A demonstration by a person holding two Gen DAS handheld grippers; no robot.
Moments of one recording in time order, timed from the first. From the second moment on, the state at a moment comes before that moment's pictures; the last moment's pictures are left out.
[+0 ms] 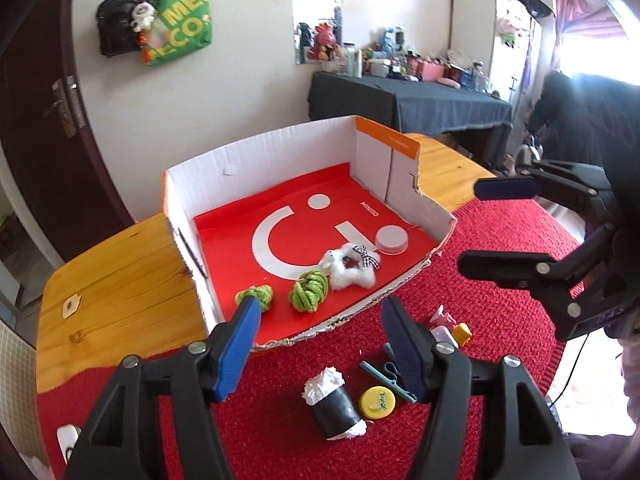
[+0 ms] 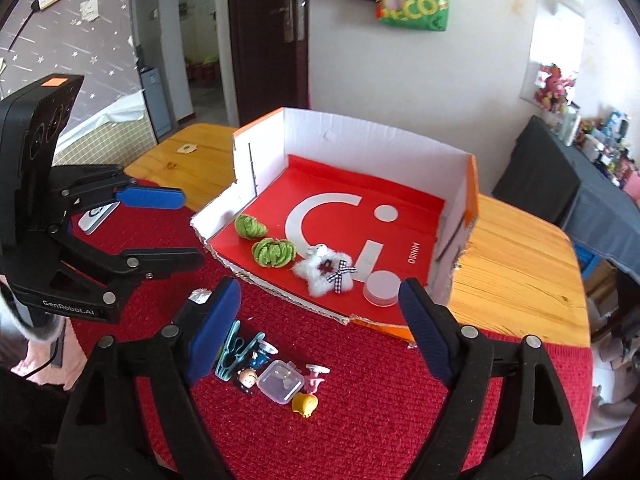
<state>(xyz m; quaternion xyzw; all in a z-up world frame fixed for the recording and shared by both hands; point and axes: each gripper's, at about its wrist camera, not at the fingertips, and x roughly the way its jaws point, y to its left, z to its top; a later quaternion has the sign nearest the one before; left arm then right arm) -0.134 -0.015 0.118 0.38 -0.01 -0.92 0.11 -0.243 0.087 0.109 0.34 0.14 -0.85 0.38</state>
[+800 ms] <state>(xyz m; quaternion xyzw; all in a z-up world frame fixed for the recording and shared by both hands) -0.073 -0.009 0.074 0.32 0.07 -0.92 0.20 -0.203 0.116 0.043 0.32 0.06 -0.90 0.28</state>
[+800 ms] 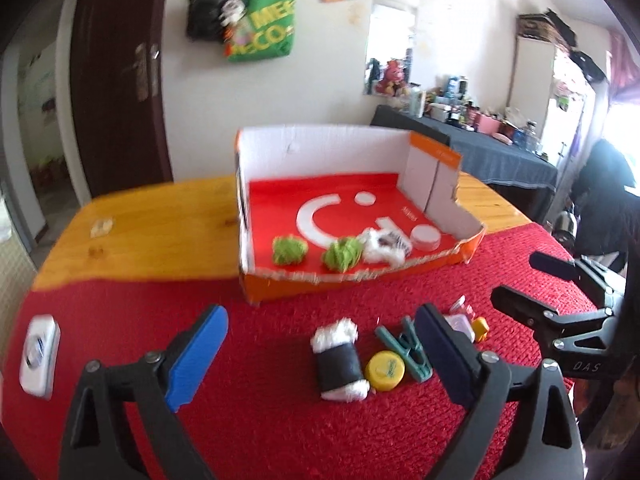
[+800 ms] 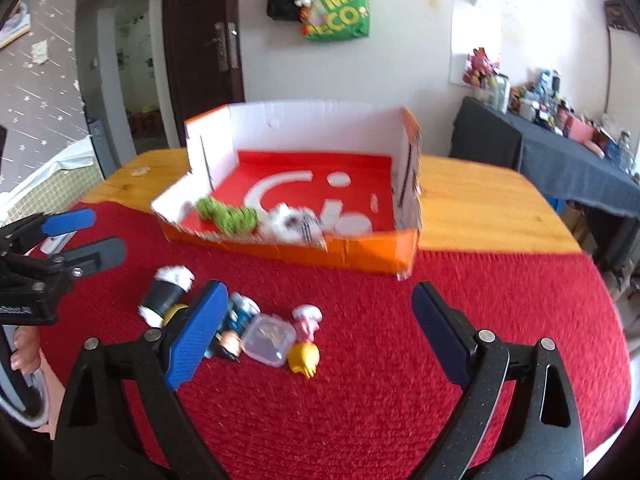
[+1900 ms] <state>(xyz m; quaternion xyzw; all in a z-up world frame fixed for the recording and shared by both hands) -0.080 -0.024 0.016 0.42 0.08 -0.87 0.23 -0.215 0.123 -0.009 0.39 0.11 -0.88 0.24</state>
